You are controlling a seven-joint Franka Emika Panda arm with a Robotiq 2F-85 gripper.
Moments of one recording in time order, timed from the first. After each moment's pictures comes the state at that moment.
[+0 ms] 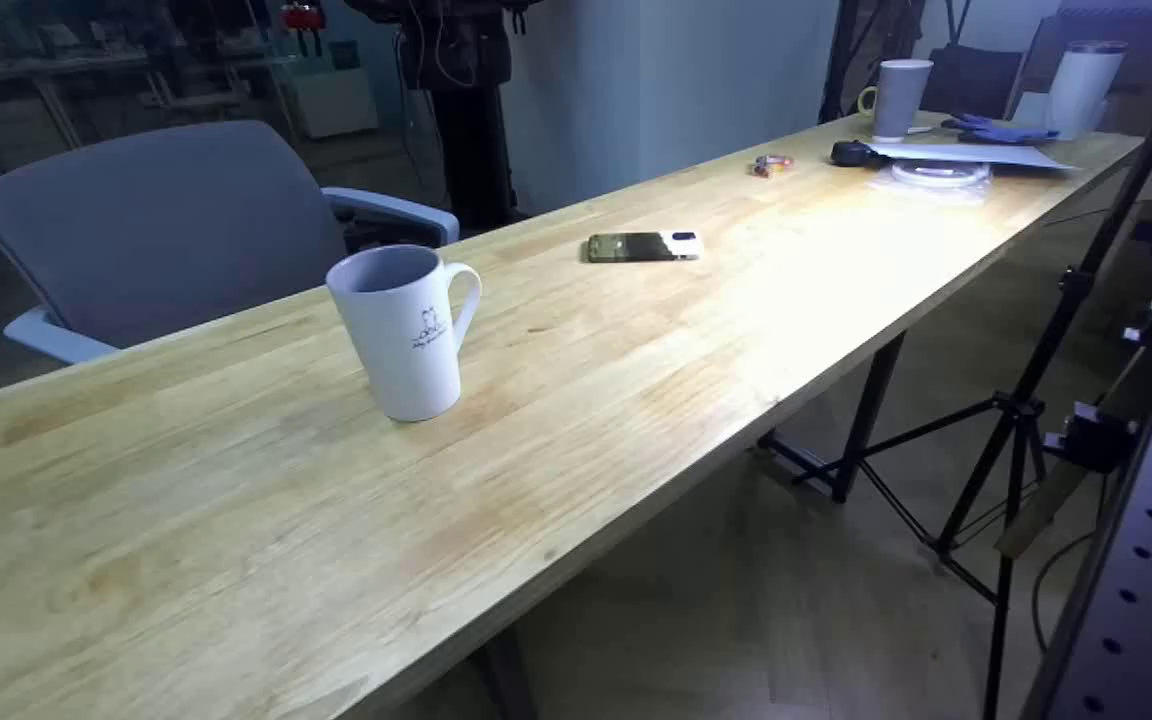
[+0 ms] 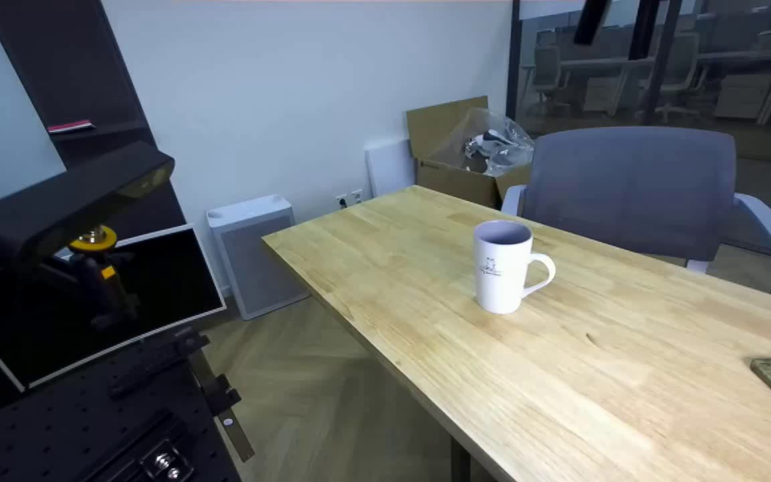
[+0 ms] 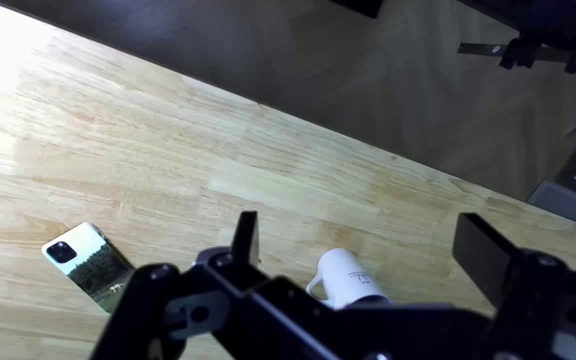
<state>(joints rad) -0.01 -0.48 -0.50 -2.53 0.00 2.03 -0.76</state>
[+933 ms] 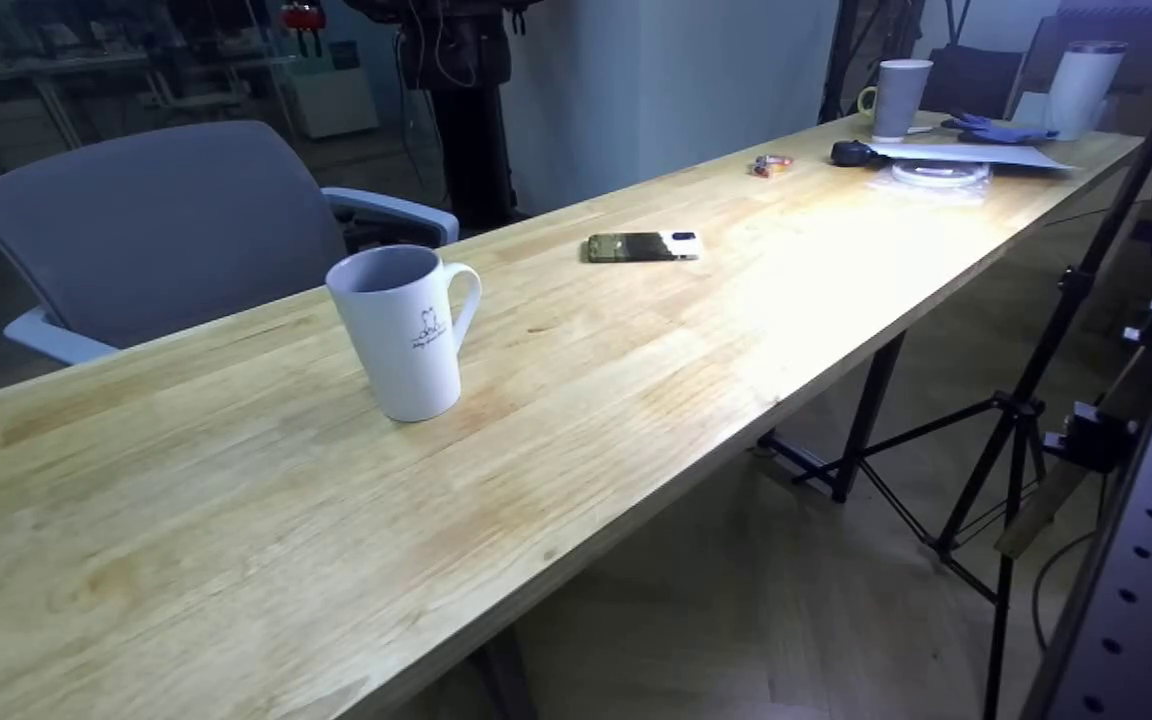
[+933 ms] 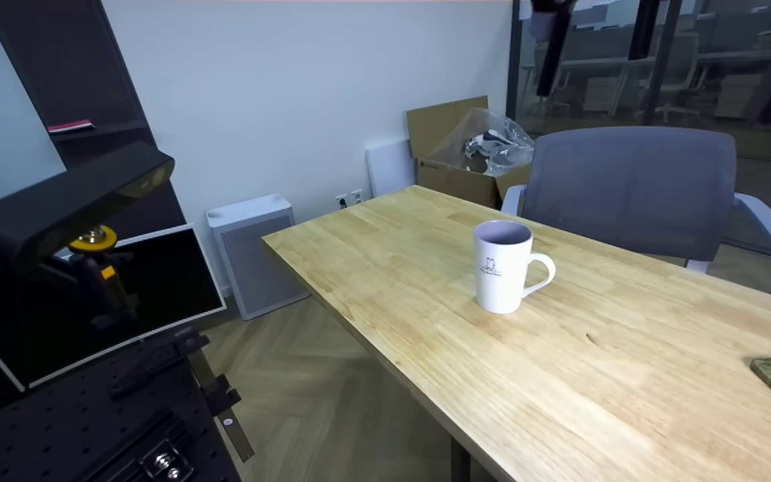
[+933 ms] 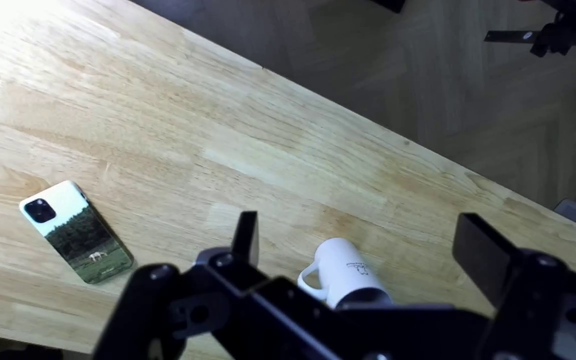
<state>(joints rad) -0.04 -0.37 -0.33 -2.53 0.07 2.15 -0.77</state>
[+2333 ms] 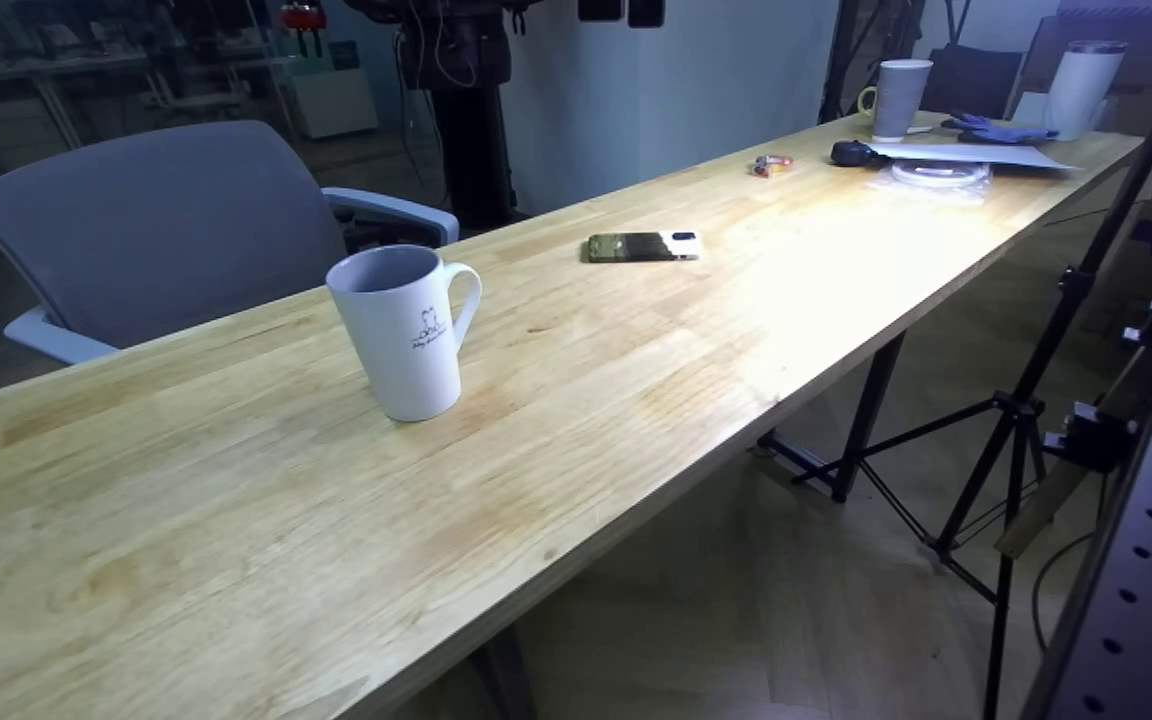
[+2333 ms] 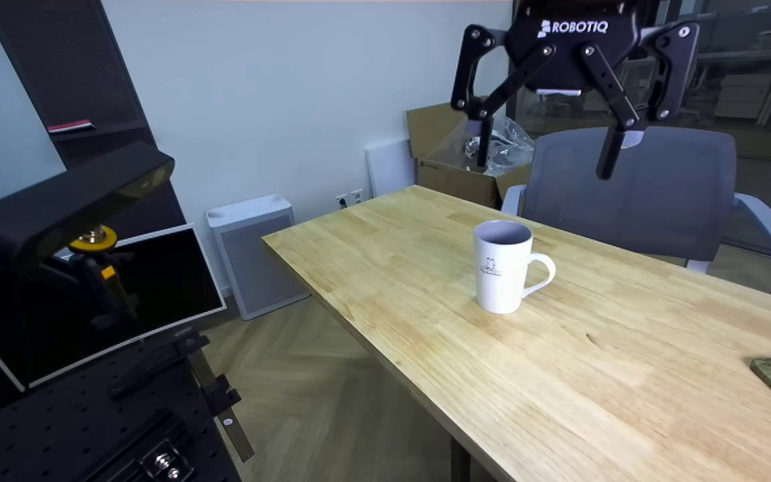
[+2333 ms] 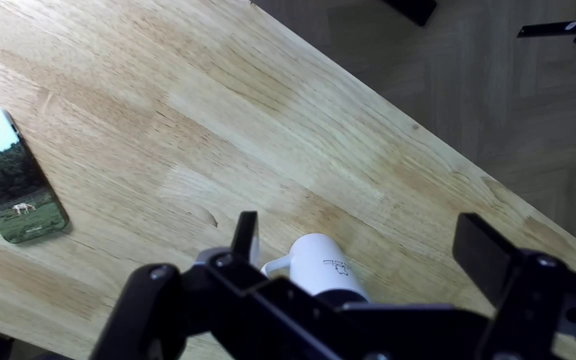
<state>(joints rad) 0.01 -0.13 -0.13 -2.48 0.09 2.32 -0.69</state>
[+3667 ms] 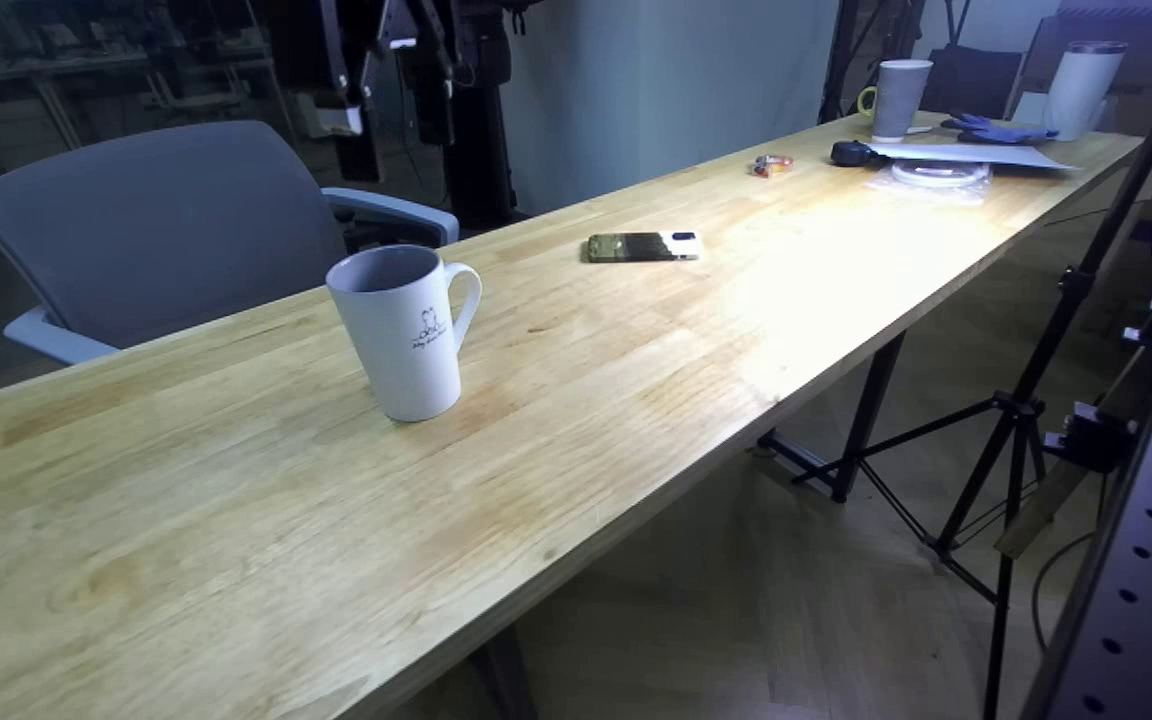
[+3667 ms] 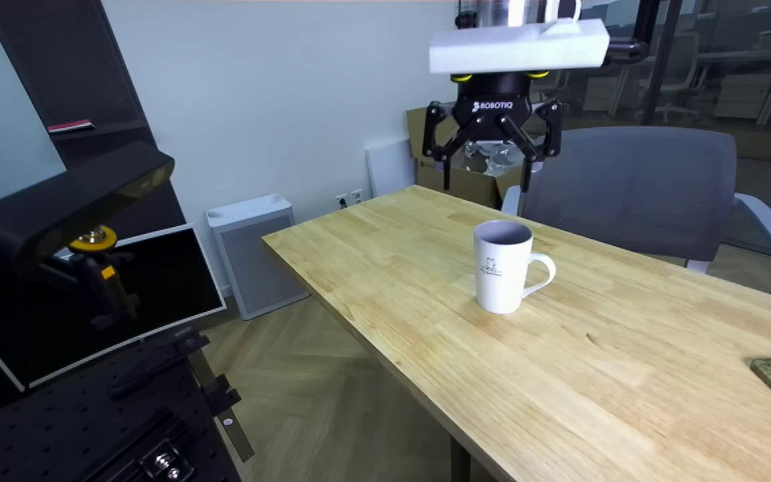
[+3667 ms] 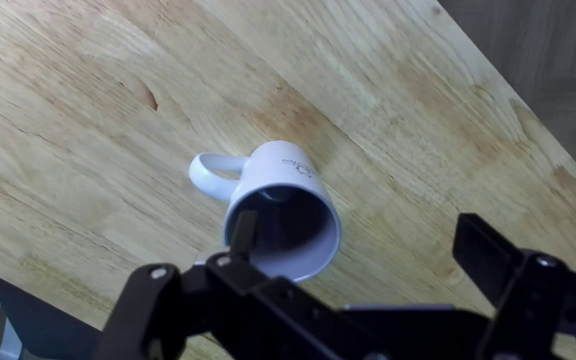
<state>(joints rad) 0.05 0.17 0.07 -2.32 0.08 2.54 -0.60</state>
